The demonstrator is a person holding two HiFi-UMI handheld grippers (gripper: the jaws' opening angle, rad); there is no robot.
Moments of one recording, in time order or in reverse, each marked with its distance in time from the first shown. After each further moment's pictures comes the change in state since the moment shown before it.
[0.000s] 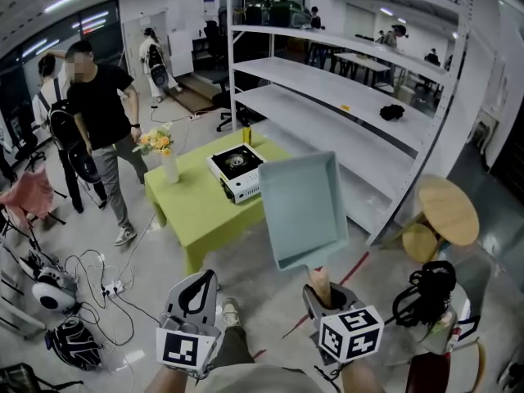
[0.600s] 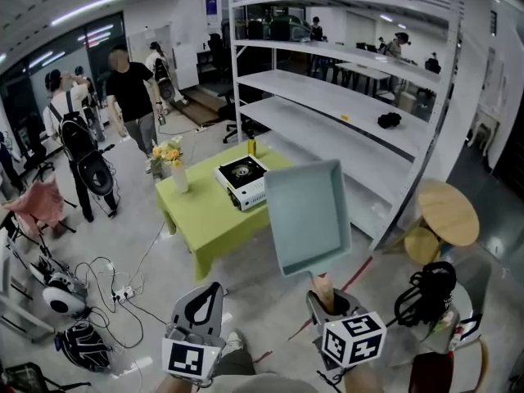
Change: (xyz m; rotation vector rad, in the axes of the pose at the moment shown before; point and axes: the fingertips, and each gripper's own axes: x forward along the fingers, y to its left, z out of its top) left arm -0.049 -0.028 0.042 0.017 0.005 -0.006; right arm -0.058 0.020 0.011 0.020 -0.034 0.010
